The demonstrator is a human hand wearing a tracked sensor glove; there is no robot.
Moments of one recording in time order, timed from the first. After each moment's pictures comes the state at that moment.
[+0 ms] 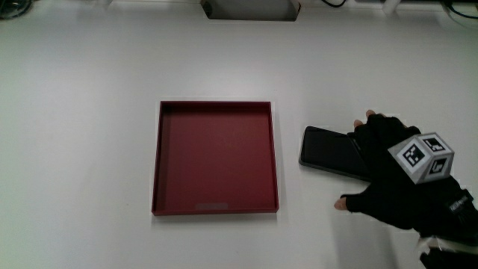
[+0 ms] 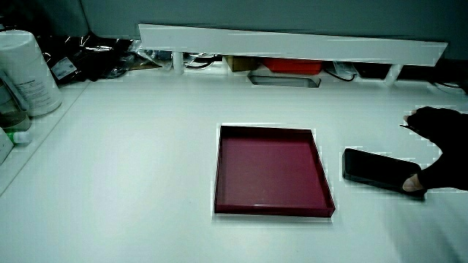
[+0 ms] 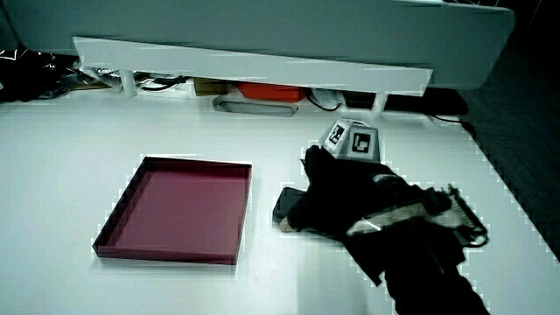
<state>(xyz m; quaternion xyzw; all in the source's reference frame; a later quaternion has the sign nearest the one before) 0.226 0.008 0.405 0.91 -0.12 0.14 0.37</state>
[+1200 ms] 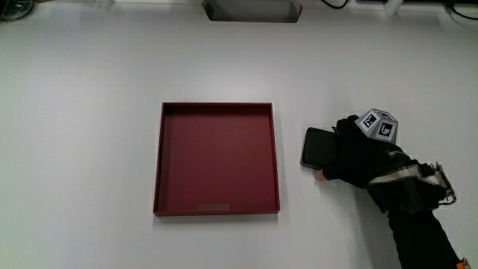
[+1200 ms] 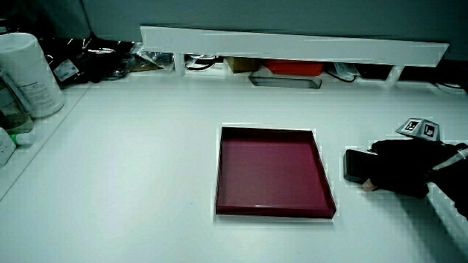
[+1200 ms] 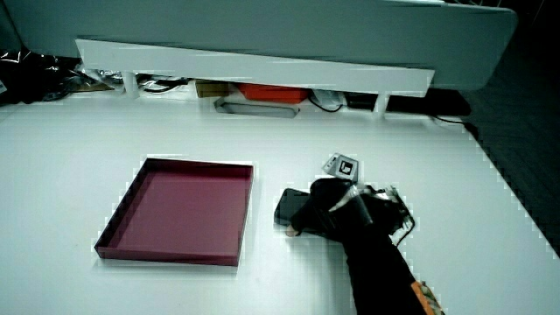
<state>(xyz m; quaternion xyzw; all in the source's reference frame) 0.234 -0.037 0.568 0.85 0.02 0.17 0.49</state>
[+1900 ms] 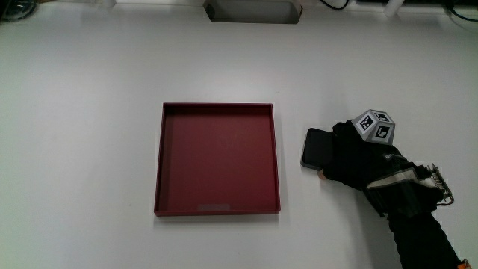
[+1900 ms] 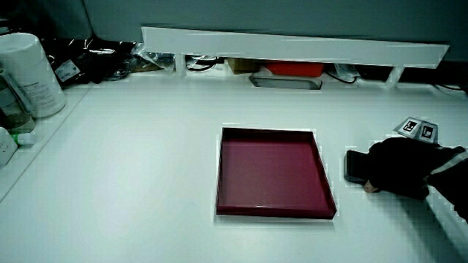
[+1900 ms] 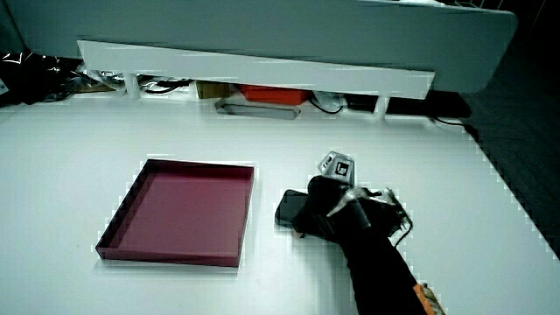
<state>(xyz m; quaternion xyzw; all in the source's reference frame) 0.225 -0.034 0.556 0.89 -0.01 0.16 0.43</state>
